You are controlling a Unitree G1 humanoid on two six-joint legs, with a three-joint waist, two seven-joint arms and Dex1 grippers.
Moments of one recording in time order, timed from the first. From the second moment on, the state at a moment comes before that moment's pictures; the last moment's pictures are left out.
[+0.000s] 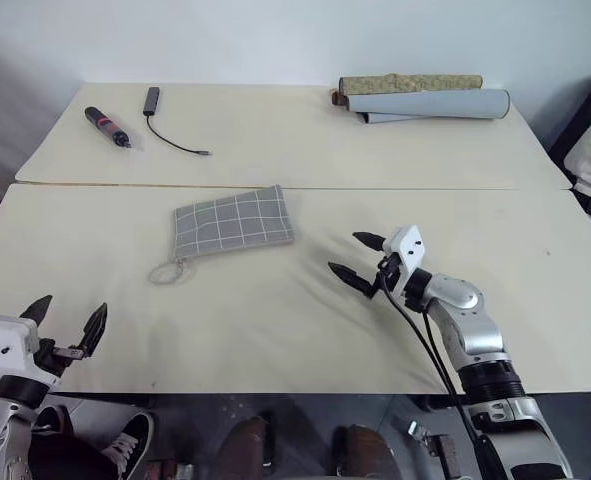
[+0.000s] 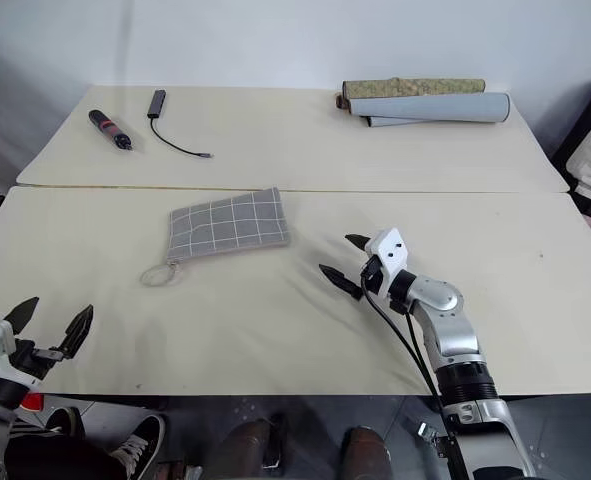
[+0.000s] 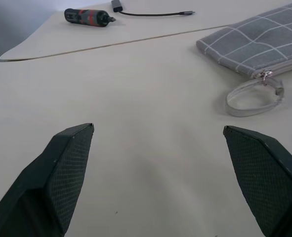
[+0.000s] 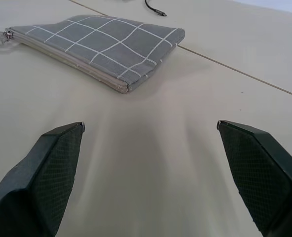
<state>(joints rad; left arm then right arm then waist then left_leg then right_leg) 0.30 0.45 0.62 -0.14 -0.42 -0.01 -0.46 -0.45 -0.36 0.03 0.27 0.25 0.01 0.82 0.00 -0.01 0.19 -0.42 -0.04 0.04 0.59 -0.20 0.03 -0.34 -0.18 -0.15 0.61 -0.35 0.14</state>
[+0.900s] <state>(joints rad) -0.07 0.61 0.42 0.17 -0.13 -0.22 -0.45 -0.76 -0.04 0.12 0.57 0.11 -0.09 0.61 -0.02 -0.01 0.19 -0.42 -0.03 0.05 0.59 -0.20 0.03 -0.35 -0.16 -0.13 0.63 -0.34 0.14</state>
